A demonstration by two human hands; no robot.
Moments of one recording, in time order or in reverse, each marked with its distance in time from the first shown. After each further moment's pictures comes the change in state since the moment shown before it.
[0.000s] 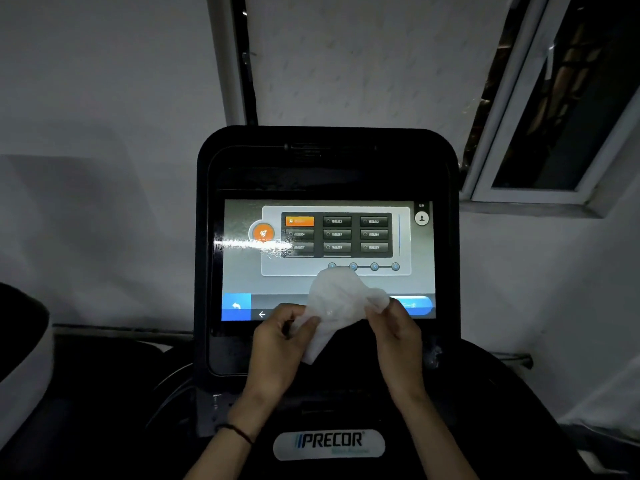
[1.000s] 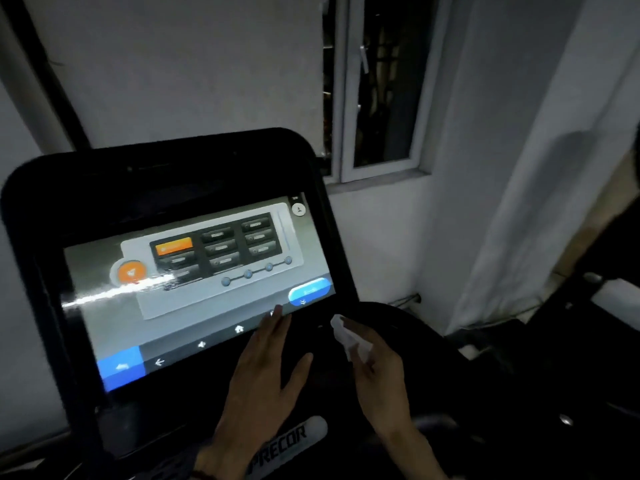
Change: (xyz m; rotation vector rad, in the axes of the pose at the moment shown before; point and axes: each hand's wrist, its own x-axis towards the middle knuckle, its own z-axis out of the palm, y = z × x) left_hand -0.025 -0.005 0.045 0.629 -0.538 0.505; right_hand -0.074 -0.001 -0.068 -0.252 0.298 -0.040
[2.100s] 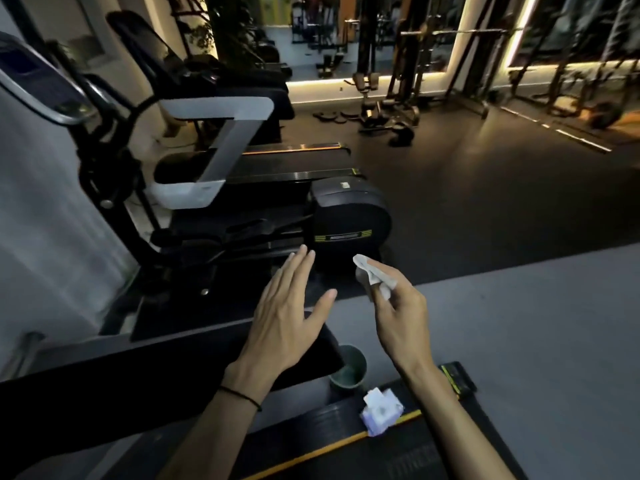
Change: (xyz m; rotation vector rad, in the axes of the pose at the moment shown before) left_hand -0.424 0.603 0.238 -0.502 -0.776 1.145; right_hand -0.610 -0.106 -0.534 -0.533 1.320 0.076
